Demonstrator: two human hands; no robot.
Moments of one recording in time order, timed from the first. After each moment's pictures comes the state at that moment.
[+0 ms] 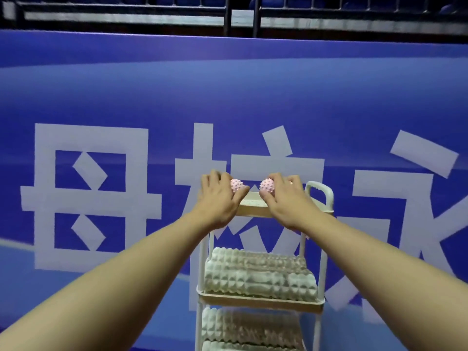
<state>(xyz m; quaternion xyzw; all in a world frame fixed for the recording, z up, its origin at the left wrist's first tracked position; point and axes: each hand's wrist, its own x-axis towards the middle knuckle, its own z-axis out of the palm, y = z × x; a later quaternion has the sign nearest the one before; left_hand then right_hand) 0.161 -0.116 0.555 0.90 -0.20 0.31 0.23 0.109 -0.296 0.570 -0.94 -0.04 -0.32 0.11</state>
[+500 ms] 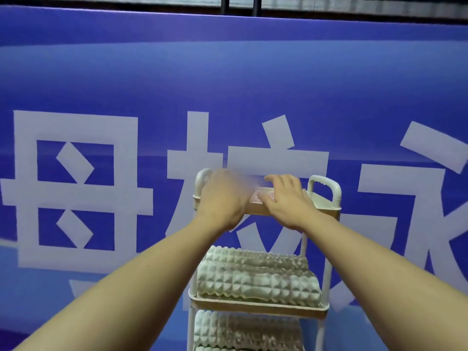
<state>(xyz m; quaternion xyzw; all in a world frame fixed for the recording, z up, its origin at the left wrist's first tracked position) 0.208 -0.146 0.529 0.89 -0.19 0.37 0.17 0.166 -0.319 0.550 -0.95 -0.04 -0.29 0.11</state>
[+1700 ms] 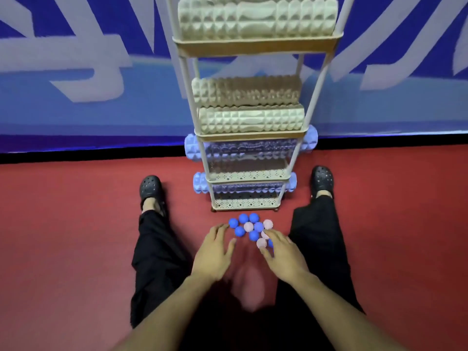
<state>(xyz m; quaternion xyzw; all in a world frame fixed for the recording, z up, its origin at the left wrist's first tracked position) -0.080 -0.054 -0.019 0.93 -0.13 -0.12 0.31 -0.132 -0.268 -0.026 -0.96 0.09 0.10 0.25</state>
